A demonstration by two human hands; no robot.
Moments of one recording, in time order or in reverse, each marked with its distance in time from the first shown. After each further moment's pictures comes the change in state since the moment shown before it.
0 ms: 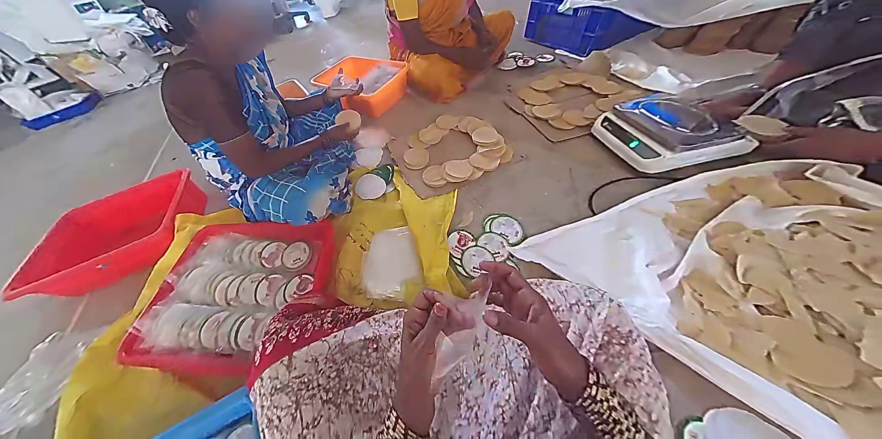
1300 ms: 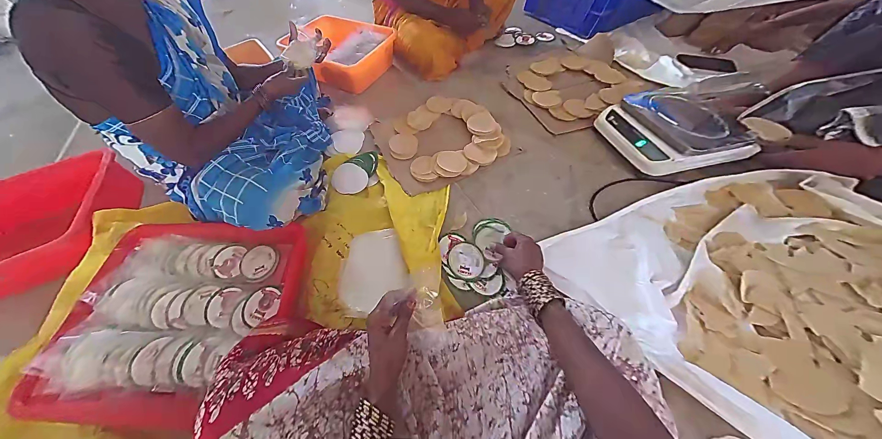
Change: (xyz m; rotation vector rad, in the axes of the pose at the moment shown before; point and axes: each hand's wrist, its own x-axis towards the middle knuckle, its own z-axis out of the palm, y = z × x) left_hand 0.059 -0.038 -0.081 0.625 0.320 0.026; right_hand 0.147 0.108 -0.128 -1.013 0.413 0.624
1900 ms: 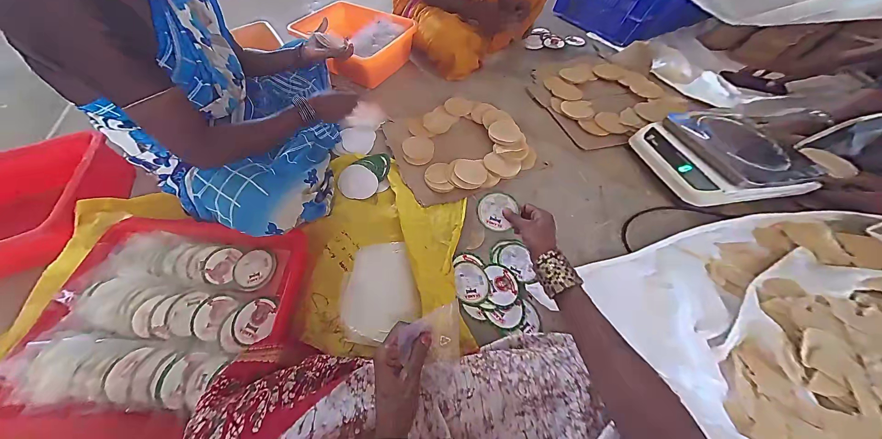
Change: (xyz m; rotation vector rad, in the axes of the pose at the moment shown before) left_hand 0.002 -0.007 0.001 -0.056 0.031 -0.064; right_hand 0.076 -0.063 -0.010 0.373 0.104 -0.118
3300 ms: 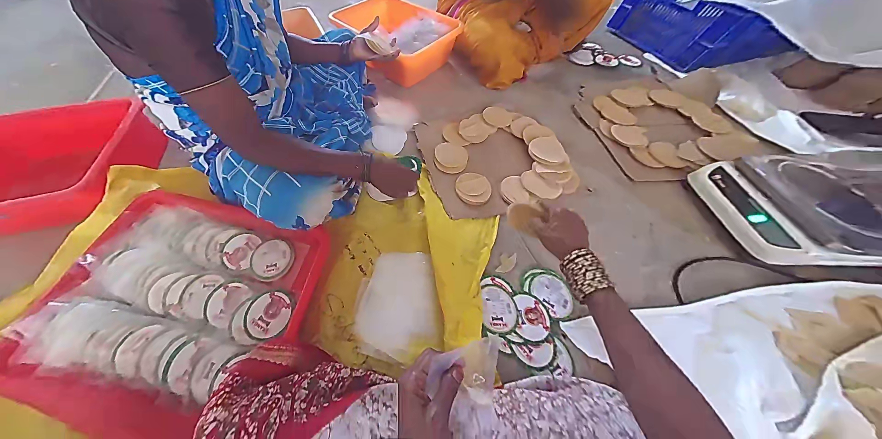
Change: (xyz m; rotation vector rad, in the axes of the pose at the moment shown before) left_hand -0.002 0.005 0.001 -0.002 -0.013 -0.087; right_hand 0.032 -0.062 0.016 -0.719 -0.183 -0.206
